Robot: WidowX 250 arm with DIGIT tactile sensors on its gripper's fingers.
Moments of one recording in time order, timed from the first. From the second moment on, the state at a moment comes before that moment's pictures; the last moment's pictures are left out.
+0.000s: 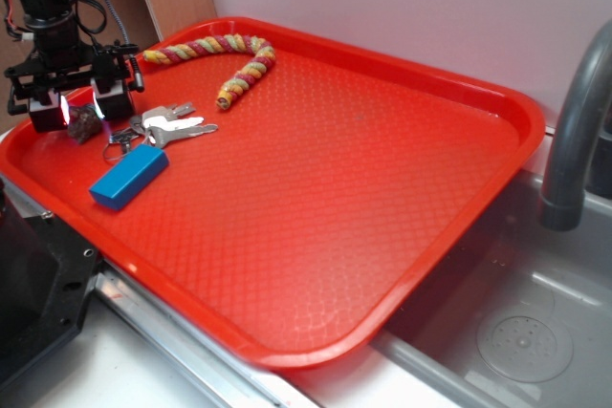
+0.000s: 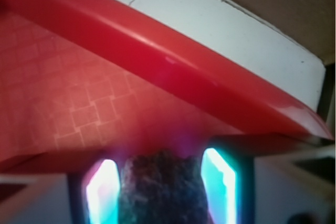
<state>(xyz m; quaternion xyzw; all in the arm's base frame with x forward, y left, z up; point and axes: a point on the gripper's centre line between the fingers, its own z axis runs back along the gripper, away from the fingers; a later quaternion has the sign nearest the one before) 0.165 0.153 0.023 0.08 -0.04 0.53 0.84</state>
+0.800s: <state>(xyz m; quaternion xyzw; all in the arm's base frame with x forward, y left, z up) 0.204 0.029 0.212 -0.04 -0.13 0.30 0.94</state>
